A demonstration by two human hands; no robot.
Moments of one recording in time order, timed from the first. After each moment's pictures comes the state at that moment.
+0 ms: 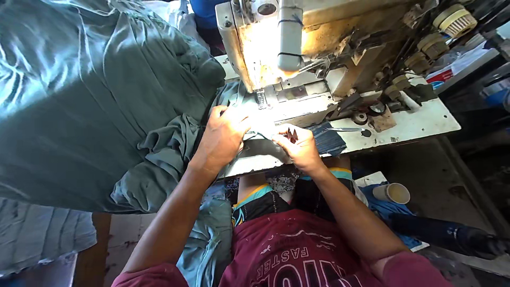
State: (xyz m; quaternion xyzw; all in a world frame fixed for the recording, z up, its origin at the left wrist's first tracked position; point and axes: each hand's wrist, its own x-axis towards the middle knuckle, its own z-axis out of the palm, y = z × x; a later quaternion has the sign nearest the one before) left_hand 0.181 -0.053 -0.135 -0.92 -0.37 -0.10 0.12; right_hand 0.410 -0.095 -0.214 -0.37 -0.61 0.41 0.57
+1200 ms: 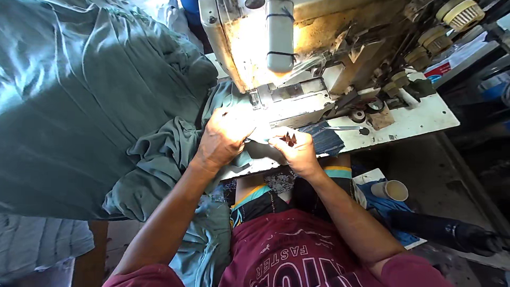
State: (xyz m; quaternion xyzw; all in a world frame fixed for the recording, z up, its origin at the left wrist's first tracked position) left_hand 0.185 -0.039 -0.160 -0.92 -0.28 -0.22 0.15; right_hand 0.409 -0.098 -0.220 -0.37 -0.58 0.41 0.60
